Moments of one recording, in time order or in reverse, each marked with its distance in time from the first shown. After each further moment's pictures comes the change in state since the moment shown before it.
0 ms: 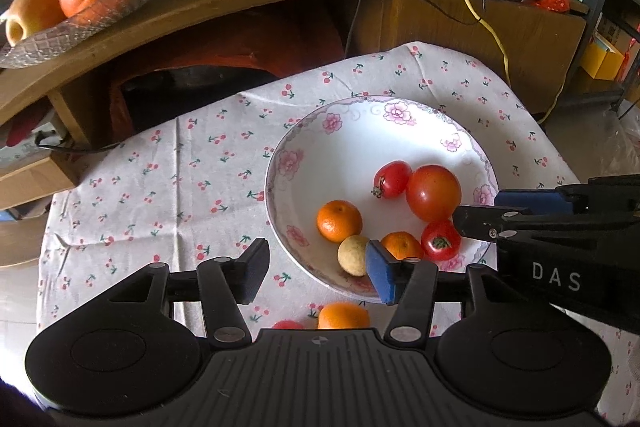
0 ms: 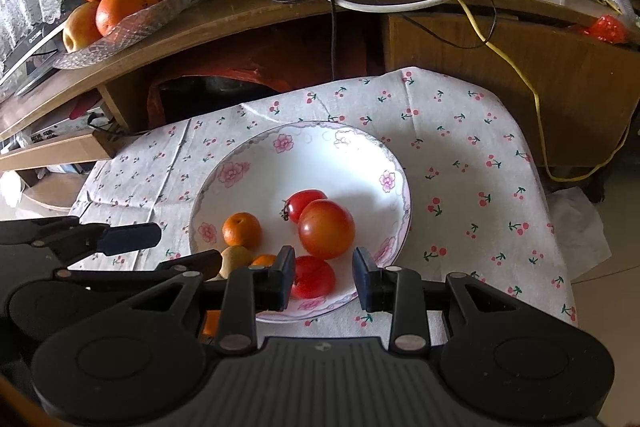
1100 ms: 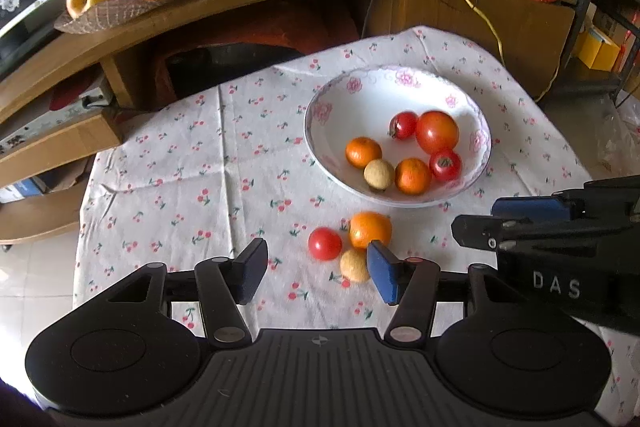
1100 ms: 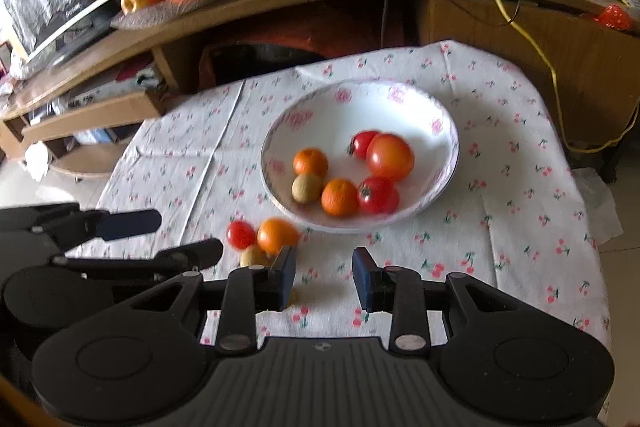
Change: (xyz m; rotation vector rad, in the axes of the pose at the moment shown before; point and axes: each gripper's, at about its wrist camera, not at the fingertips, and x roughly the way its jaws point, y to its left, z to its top) left arm -0.050 0.020 -0.053 -0.002 0.005 0.028; right arm -0.034 0.042 -0.049 -0.032 0.039 0.050
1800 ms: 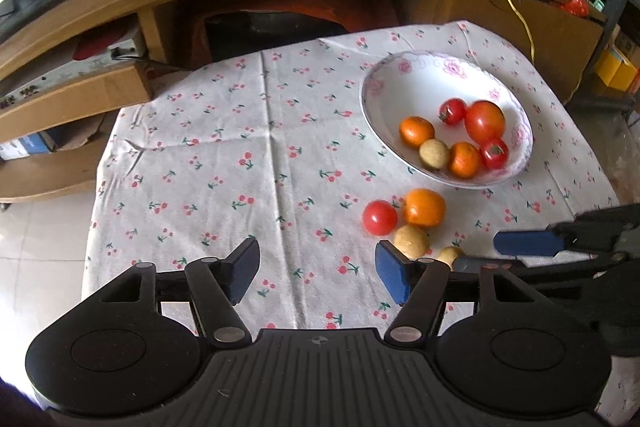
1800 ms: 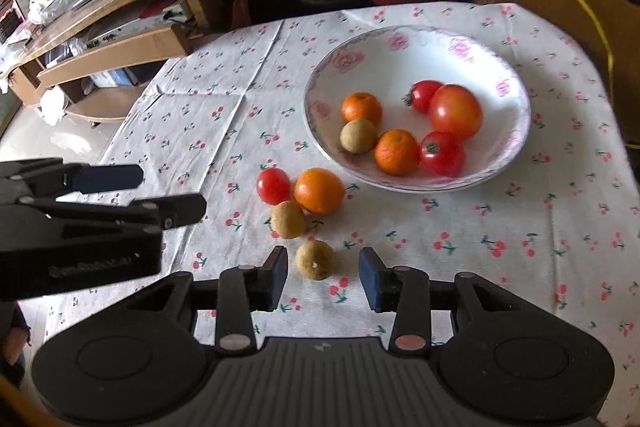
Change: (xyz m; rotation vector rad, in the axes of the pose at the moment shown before) left arm 0.005 0.047 -0.012 -0.108 0.037 -0.009; right arm 0.041 0.024 -0.007 -0.089 0.133 0.065
